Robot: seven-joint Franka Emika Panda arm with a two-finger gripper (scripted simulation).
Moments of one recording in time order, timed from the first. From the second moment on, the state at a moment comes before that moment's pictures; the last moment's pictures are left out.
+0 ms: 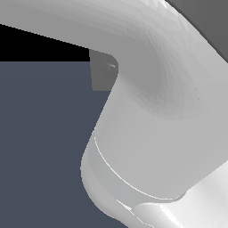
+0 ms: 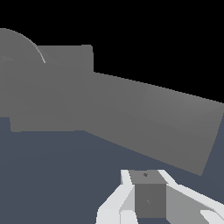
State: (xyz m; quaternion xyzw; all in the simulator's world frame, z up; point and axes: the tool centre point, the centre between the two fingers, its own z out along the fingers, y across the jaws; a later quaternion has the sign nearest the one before) arm -0.115 -0.128 0.166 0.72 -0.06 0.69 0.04
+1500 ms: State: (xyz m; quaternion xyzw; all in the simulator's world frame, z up) arm -0.117 -0.149 0.272 0.69 -0.06 0.72 0.05
